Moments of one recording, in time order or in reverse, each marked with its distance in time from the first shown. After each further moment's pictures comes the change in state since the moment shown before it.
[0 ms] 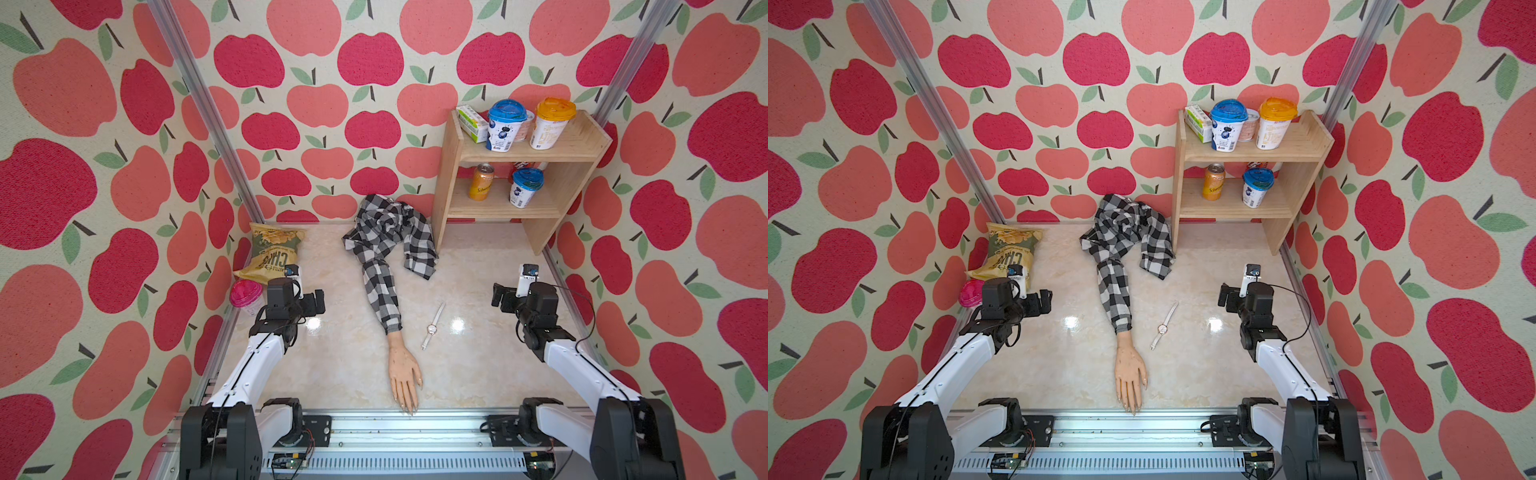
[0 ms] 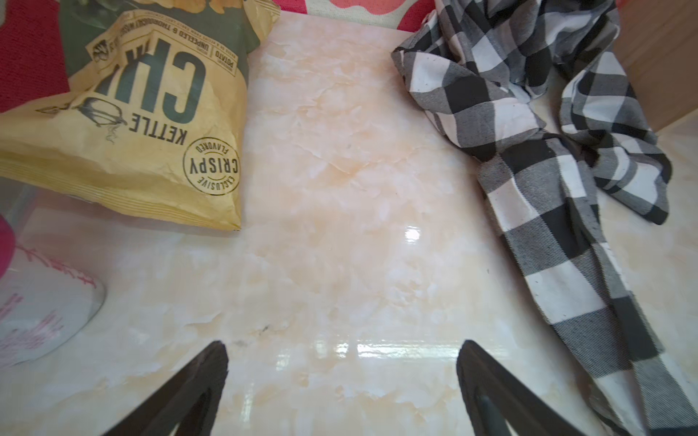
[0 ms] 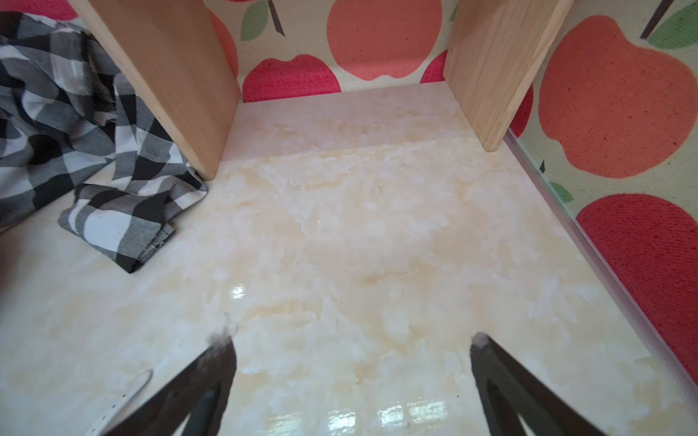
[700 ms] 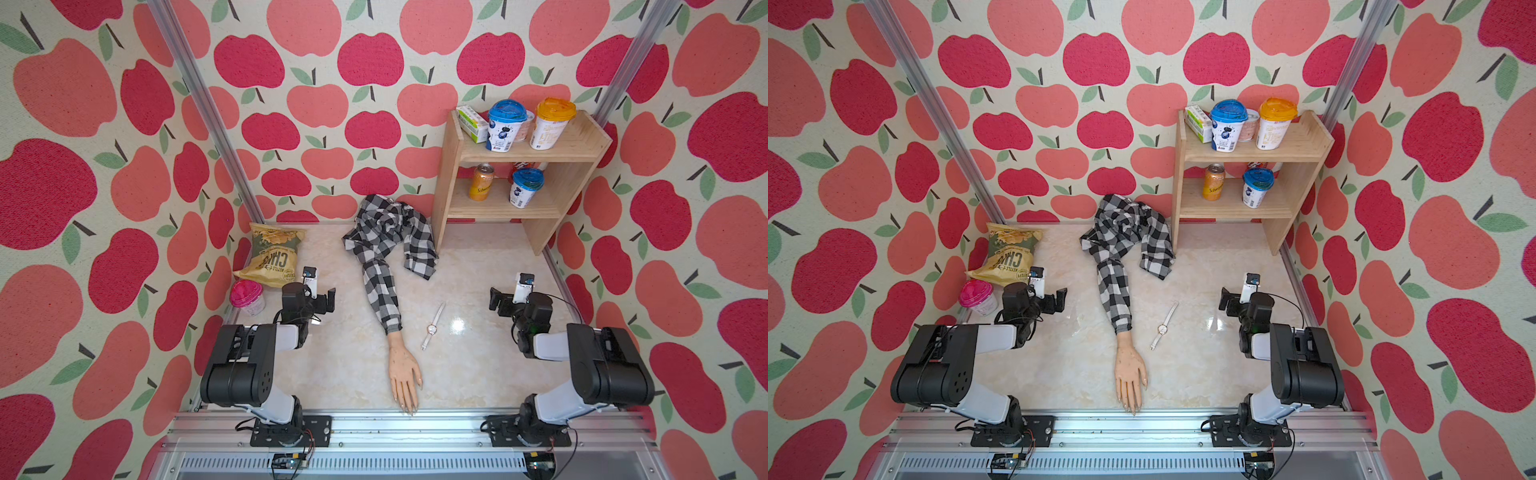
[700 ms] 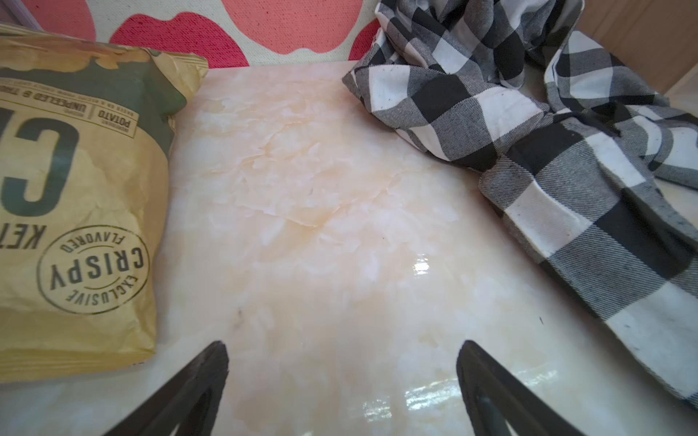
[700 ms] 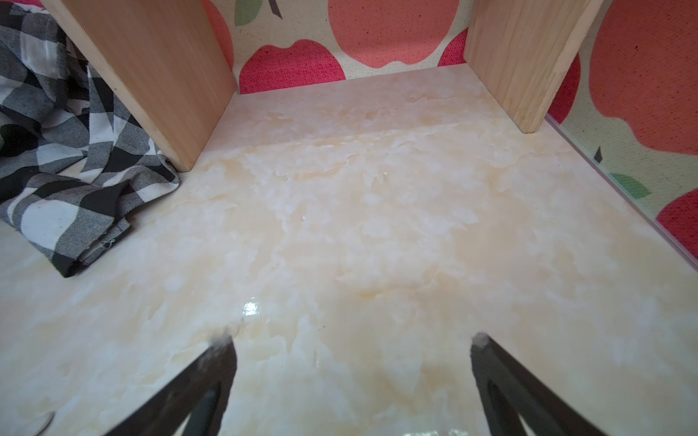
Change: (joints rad) left arm -0.063 0.421 -0.135 0.735 0.064 0.154; right arm -0.079 0.389 -0.125 0.608 -0.157 -0.018
